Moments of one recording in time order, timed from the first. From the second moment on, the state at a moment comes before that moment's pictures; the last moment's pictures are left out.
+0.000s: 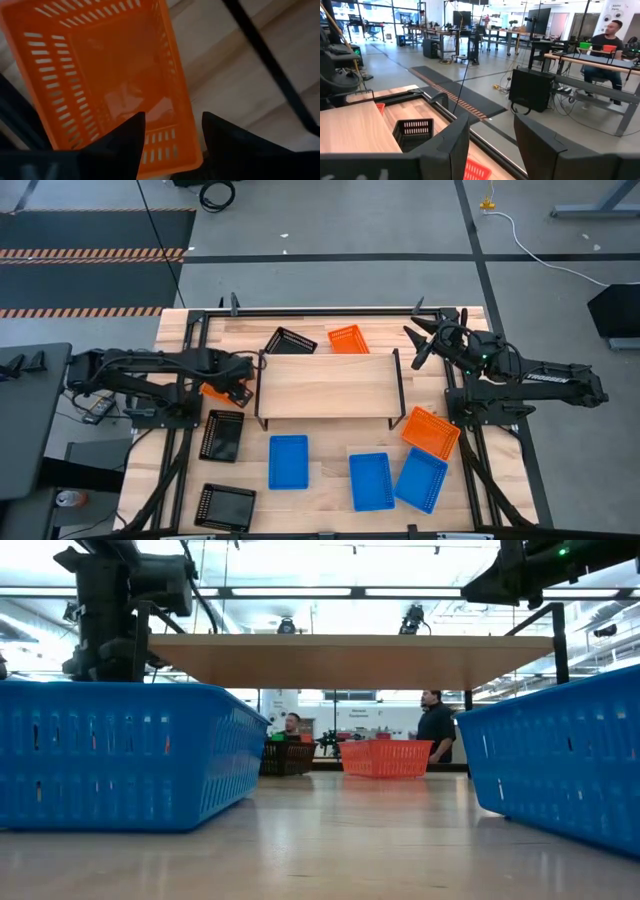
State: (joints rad) left arm 0.17 1.17 0.71 -1.01 -0.15 -0.72; right arm -0.19 0.49 0.49 -0.01 0.53 -0.06
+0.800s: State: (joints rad) left arm 0.15 1.29 0.71 -1.09 -0.19 -0.61; right arm -0.19 0.49 0.49 -0.01 0.53 -0.07
